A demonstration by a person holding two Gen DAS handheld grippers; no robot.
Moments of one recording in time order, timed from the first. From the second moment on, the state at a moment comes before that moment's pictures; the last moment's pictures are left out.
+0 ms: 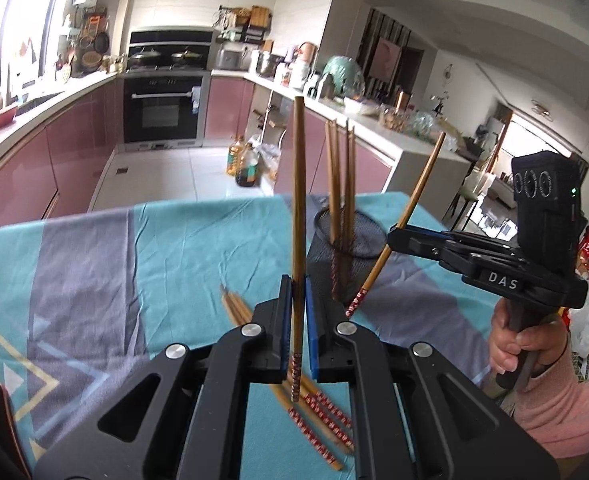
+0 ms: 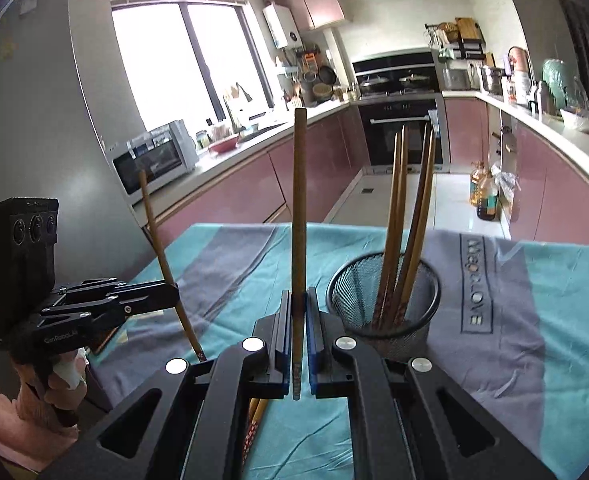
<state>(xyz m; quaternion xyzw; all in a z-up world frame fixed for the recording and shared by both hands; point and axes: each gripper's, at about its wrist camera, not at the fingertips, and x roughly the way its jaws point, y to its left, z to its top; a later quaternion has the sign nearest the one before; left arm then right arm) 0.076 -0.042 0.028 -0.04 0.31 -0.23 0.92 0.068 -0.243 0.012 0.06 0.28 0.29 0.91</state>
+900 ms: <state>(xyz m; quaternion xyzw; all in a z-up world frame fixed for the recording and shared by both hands) 0.130 -0.106 0.116 -0.05 0.22 -0.28 0.93 0.099 -0.276 0.068 0.06 0.20 0.24 0.95</state>
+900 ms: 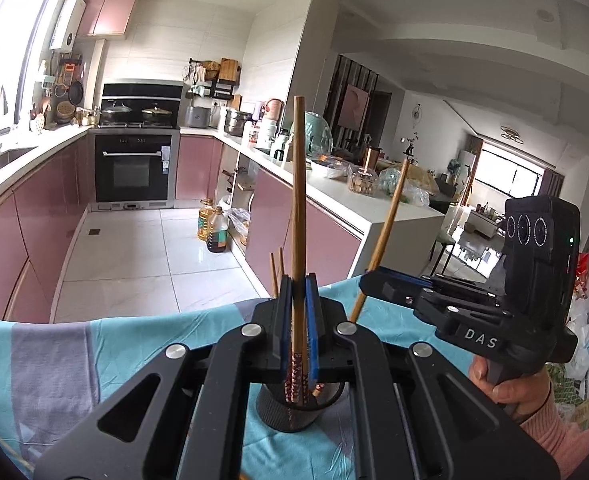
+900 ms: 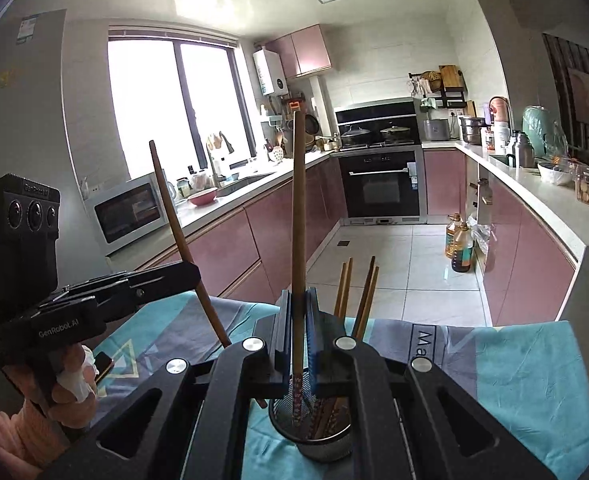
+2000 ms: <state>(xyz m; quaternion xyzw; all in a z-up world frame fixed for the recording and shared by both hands) 0.190 -0.144 0.027 0.01 0.36 -0.27 0.89 0.147 -0.265 0.001 0.07 0.32 0.22 0.92</state>
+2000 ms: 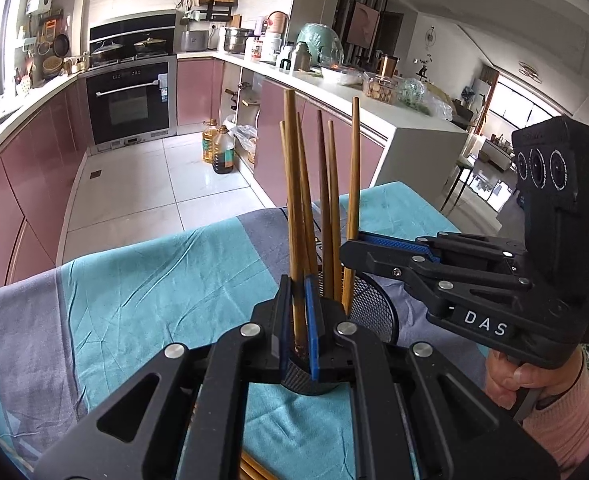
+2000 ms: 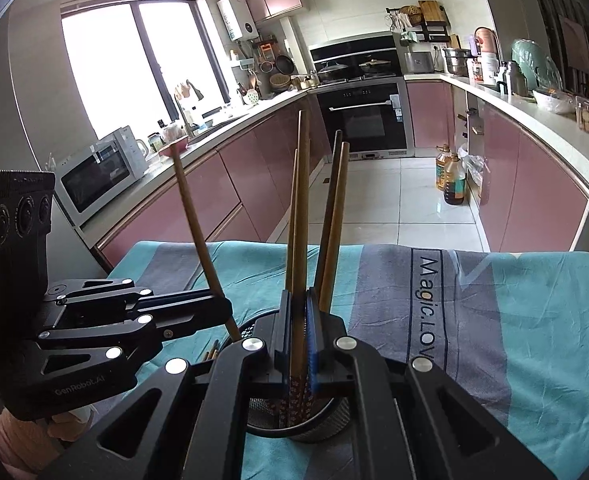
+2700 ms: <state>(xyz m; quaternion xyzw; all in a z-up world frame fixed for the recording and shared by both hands) 0.139 -0.086 0.022 0.00 0.32 -0.22 0.92 0.103 -0.267 0.002 0.08 0.29 0.24 0.92</state>
